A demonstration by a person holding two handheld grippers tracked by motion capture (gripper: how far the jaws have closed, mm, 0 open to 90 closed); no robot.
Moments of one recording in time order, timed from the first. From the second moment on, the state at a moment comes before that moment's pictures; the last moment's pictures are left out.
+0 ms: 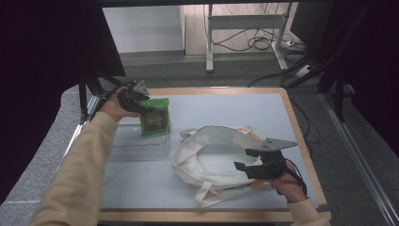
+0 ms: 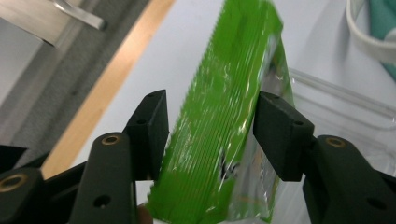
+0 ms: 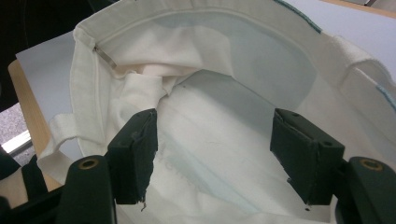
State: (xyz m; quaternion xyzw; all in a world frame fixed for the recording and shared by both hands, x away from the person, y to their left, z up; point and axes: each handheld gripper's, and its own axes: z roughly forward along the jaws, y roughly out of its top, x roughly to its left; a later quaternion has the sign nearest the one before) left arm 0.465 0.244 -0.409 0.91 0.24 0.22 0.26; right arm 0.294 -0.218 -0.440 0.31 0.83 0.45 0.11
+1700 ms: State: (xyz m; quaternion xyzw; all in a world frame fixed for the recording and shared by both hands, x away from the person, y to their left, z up) left arm 0.317 0.178 -0.420 0.87 0.29 0.13 0.39; right arm 0.293 -0.223 -0.435 0.32 0.82 0.45 0.12
